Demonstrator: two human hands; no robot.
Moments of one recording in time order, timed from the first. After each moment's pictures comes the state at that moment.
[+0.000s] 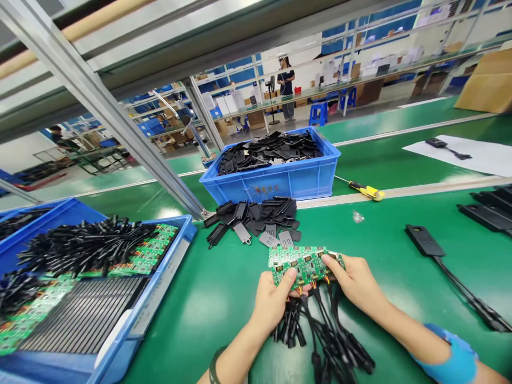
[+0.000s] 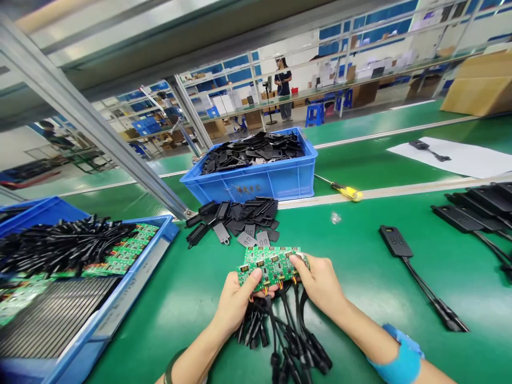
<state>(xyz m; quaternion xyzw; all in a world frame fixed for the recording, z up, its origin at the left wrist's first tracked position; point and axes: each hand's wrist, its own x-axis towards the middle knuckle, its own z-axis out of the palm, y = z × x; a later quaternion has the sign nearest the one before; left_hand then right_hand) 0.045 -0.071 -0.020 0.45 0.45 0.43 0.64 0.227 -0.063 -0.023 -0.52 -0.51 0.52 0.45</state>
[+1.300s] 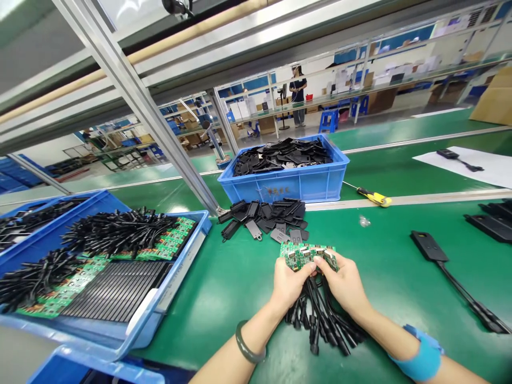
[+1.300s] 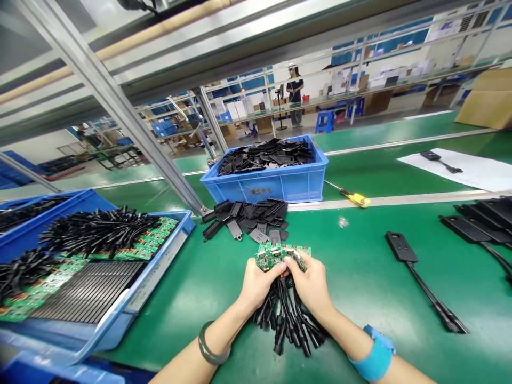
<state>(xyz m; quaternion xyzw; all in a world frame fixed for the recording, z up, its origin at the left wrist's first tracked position) 0.069 -0.066 -0.022 0.49 0.44 0.50 0.55 0.191 -0.070 -0.037 -0.53 -0.54 0.39 0.52</state>
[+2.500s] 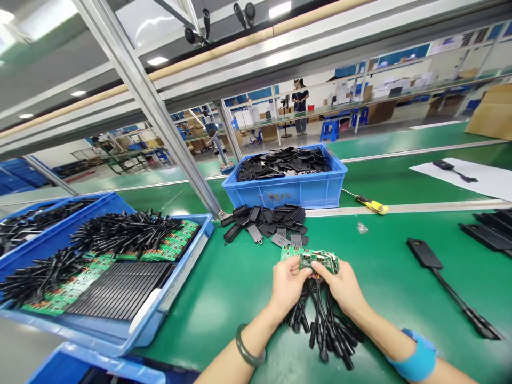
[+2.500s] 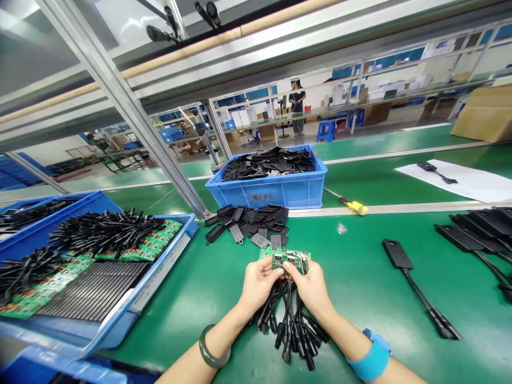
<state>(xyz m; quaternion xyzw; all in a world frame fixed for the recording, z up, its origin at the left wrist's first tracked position) 0.064 -0.065 -0.022 0.52 0.44 0.48 0.55 0.195 -0.065 -0.043 -0.50 -0.51 0.46 0.52</state>
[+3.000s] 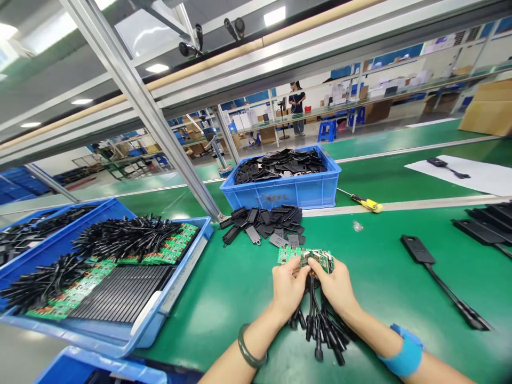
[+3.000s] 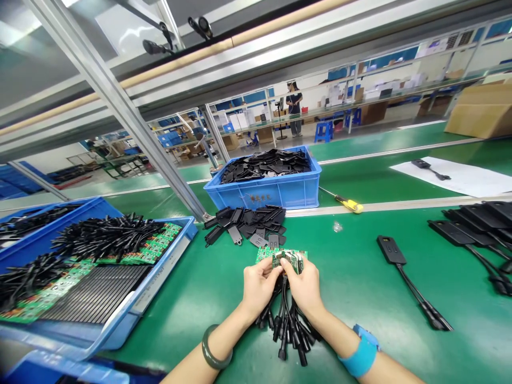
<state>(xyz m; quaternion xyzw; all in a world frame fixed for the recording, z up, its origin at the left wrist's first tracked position) 0.068 -0.070 -0.029 0.62 0.48 0.47 0.41 0.187 -0.068 -0.041 -0.56 -0.48 0.38 0.55</state>
